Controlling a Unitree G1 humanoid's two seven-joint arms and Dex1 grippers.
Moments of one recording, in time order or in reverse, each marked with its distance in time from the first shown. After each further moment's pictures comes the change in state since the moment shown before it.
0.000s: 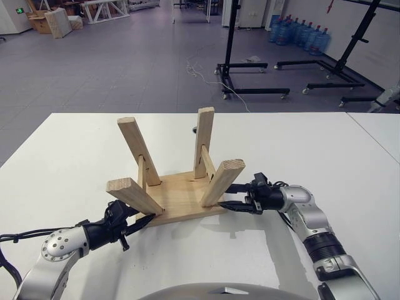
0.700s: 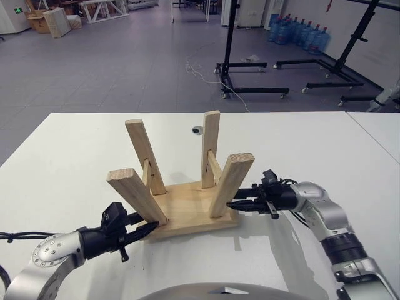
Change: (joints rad) left arm 0.153 0.072 0.076 -0.273 -0.319 0.342 -0.027; right arm 0.051 -0.218 0.023 -0.335 0.162 0.466 0.001
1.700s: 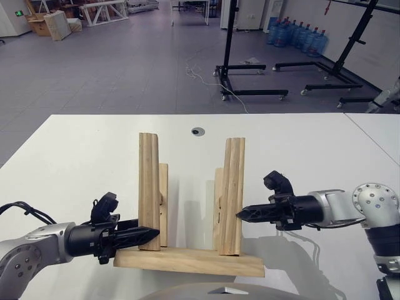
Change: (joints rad) left arm -0.215 0.143 0.066 0.123 -0.533 0.468 -0.131; right arm -0.046 -0.187 -0.123 -0.092 1.056 1.084 -0.884
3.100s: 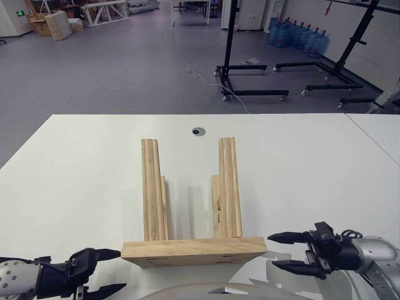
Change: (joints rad) left arm 0.404 -0.065 0.080 0.109 0.877 -0.985 -0.220; right arm 0.638 0.039 -0.104 -0.006 -1.065 -1.530 0.902
